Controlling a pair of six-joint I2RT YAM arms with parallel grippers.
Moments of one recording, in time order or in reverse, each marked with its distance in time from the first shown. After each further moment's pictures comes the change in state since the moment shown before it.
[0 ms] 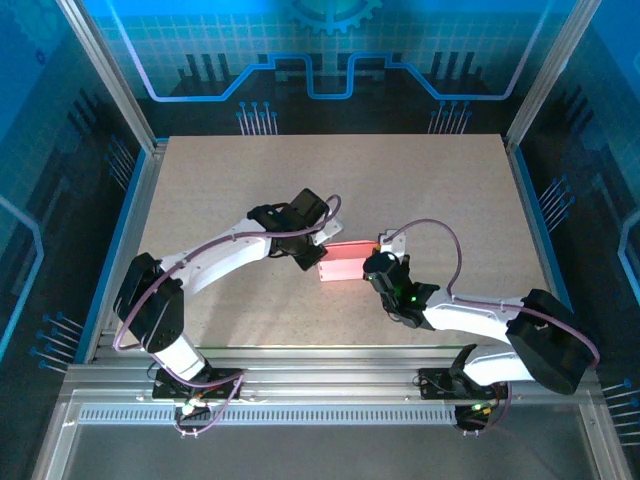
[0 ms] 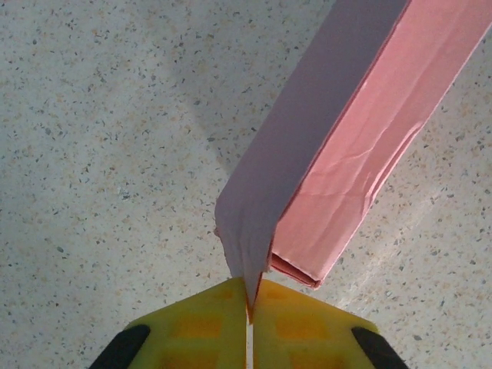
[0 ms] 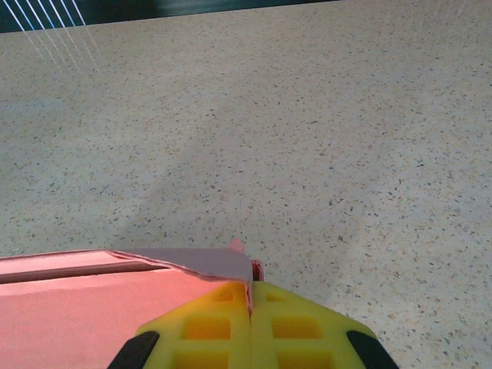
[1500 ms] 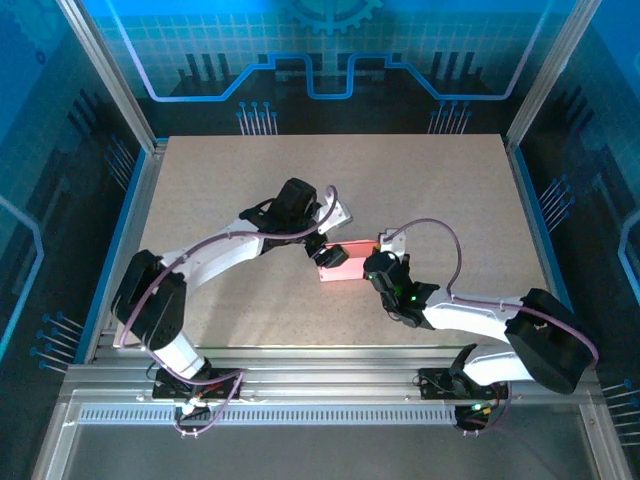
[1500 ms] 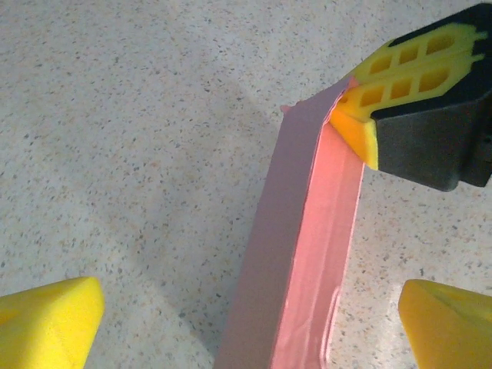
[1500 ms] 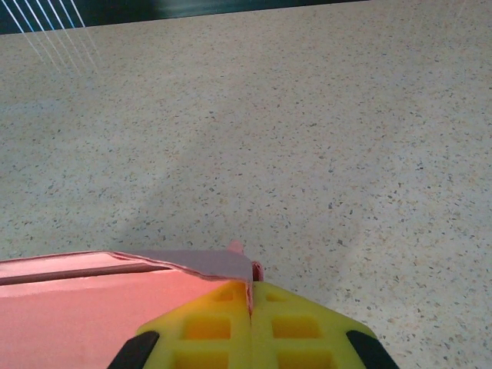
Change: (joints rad) left arm 0.087 -0.019 -0.112 0.423 0.354 0.150; right arm -0.006 0.006 0.000 0.013 -0.003 -0.008
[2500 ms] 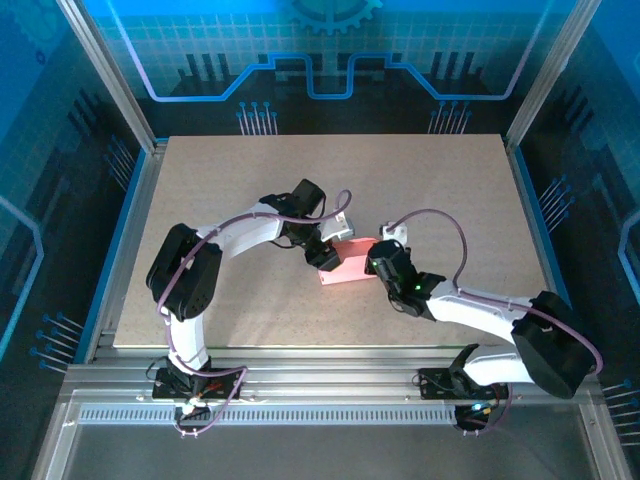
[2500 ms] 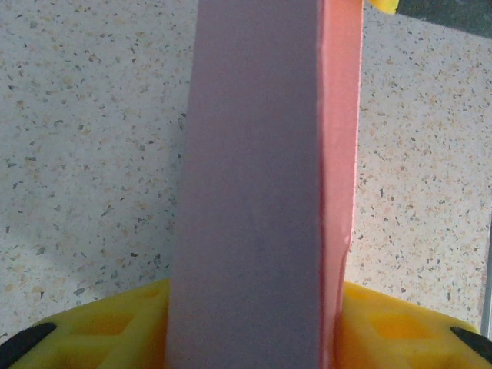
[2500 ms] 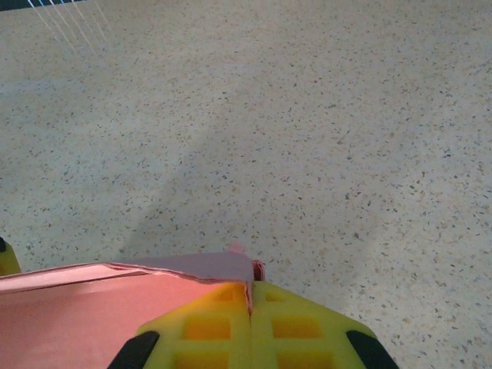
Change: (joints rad) left arm 0.043 0.271 0.179 -0.299 0.192 0.164; right arm -0.074 -0.027 0.049 -0.101 -0.158 0.000
